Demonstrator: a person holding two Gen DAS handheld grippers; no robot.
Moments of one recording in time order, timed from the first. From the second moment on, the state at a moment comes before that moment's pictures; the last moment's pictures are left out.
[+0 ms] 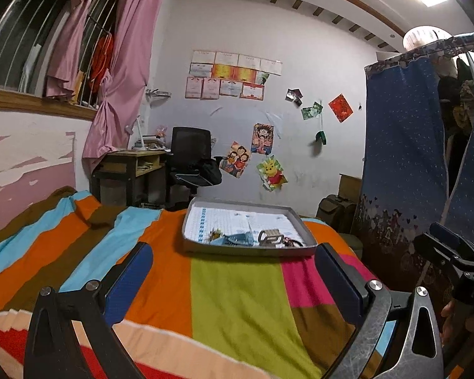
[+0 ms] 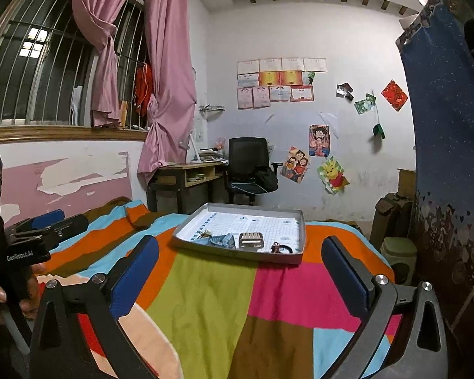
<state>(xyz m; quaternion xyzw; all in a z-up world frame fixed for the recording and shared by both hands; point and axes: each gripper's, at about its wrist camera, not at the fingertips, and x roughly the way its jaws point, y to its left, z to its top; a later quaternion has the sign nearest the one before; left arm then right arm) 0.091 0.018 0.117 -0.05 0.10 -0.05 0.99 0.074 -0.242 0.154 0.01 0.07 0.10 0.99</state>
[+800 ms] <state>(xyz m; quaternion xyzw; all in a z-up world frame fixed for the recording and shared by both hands) 0.067 0.039 0.042 -0.06 0.15 -0.01 0.99 0.069 -0.224 0.107 0.00 0.10 0.07 0.99</state>
